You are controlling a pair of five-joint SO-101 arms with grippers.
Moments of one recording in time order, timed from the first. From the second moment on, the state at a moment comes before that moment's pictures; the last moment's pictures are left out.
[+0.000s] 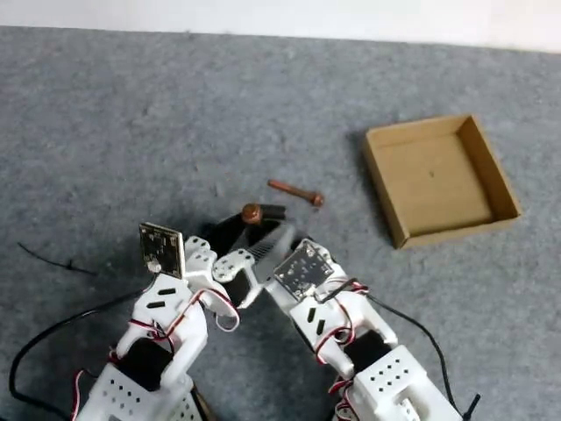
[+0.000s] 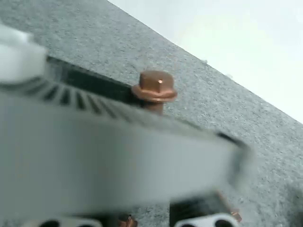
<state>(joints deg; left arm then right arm) 26.0 -103.3 96.0 25.0 27.7 -37.1 -73.1 95.1 -1.8 18.8</state>
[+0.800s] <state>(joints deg) 14.8 -103.5 95.8 24.0 39.4 -34.9 -73.1 95.0 -1.7 18.9</state>
